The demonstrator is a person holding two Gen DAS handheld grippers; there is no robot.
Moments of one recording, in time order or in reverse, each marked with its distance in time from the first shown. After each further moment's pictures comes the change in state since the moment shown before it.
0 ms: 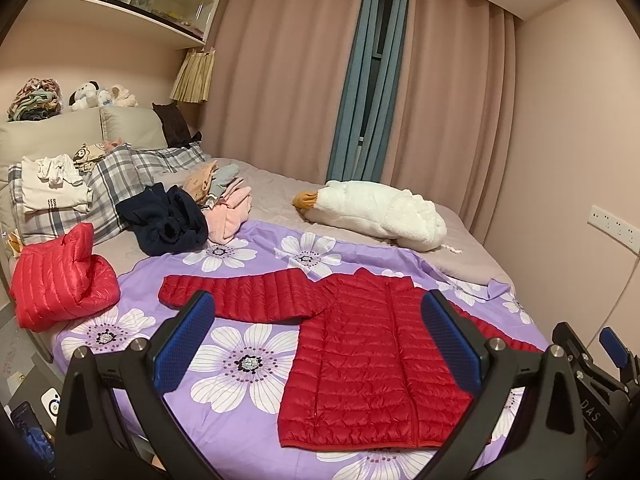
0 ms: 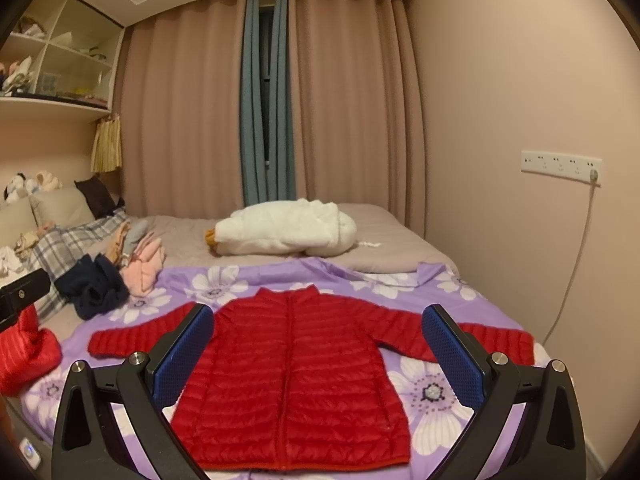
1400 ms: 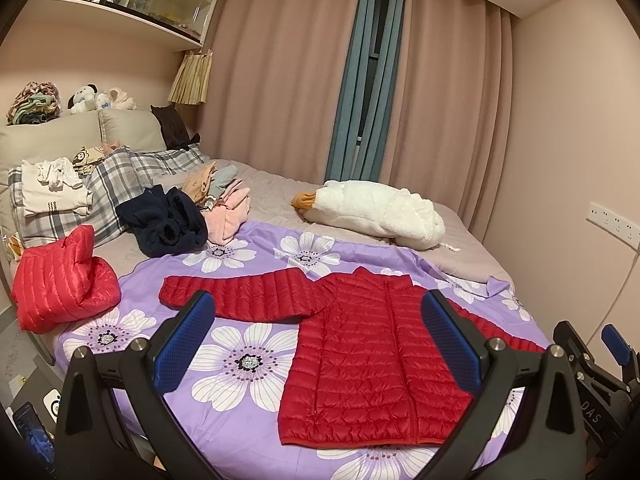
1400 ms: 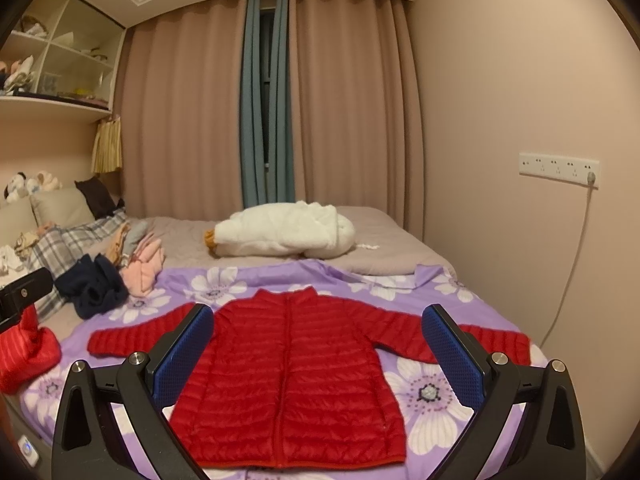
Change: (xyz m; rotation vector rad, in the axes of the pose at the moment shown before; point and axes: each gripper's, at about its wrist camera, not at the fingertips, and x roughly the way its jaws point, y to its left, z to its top) left arm -0.004 -0.002 -0.003 0.009 -0.004 -0.001; right arm 0.001 0.001 0.006 -0.006 -0.001 -0.003
